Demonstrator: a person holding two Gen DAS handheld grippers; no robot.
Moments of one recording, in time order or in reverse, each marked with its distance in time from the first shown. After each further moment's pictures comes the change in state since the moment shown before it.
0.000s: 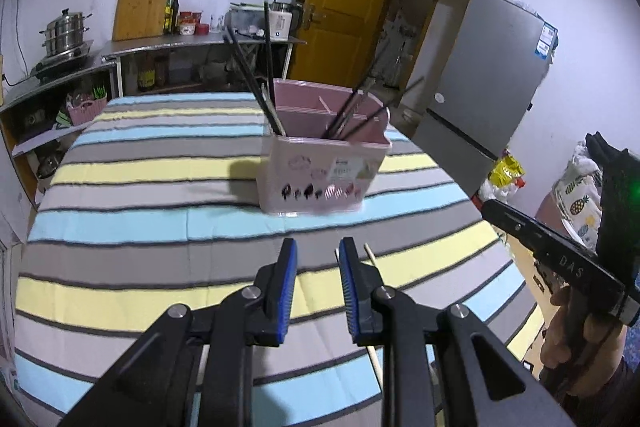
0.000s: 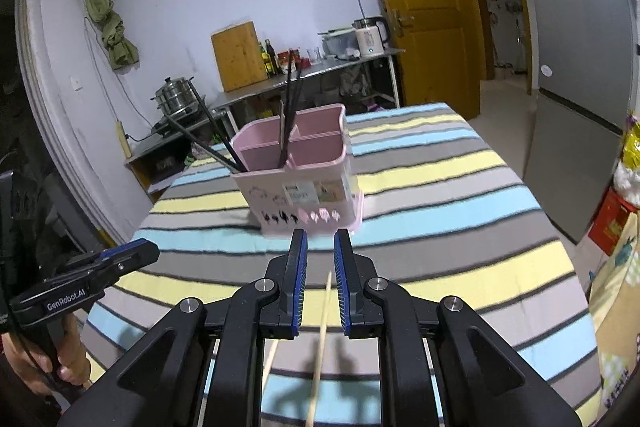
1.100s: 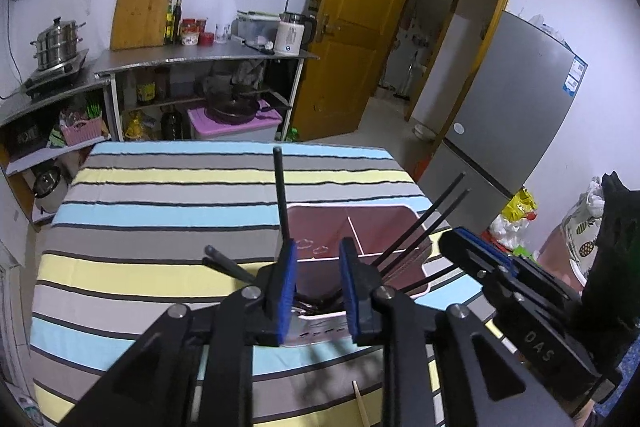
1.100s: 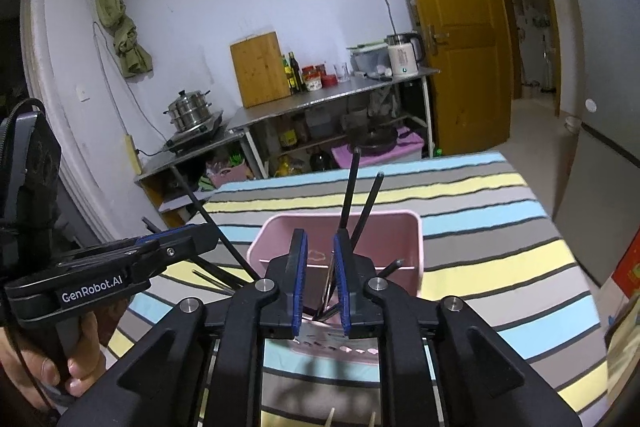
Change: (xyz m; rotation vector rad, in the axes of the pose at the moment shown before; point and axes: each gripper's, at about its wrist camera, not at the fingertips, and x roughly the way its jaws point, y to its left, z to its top) left arm 0.053 0.017 0.135 -0.035 -0.022 0.017; right arm 0.088 0.041 0.114 -0.059 -0.063 0.070
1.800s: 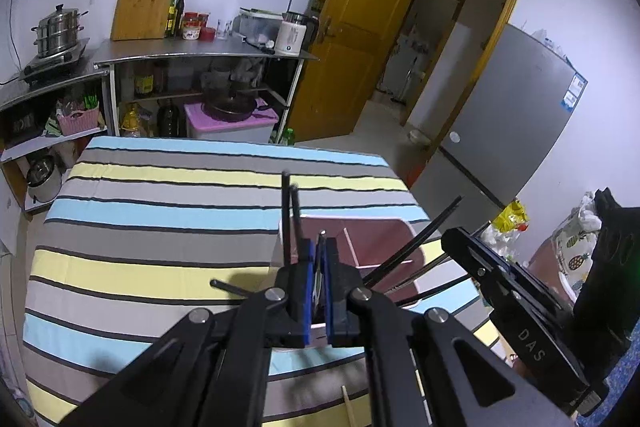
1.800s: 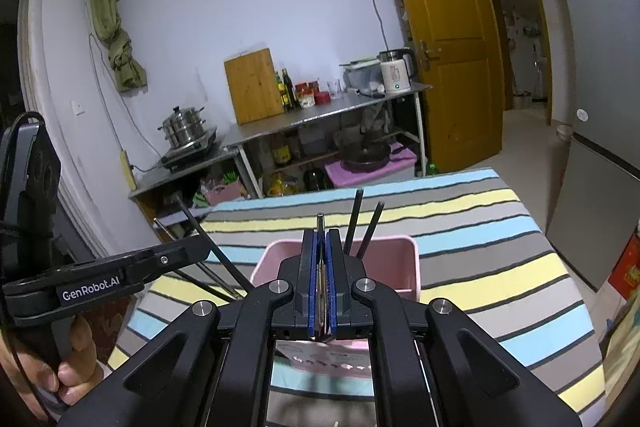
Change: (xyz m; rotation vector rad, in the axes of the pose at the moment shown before) left arm 0.008 0.013 0.006 -0.049 0.018 -0.037; right arm 0.008 0.004 0.006 0.018 -0.033 -0.026
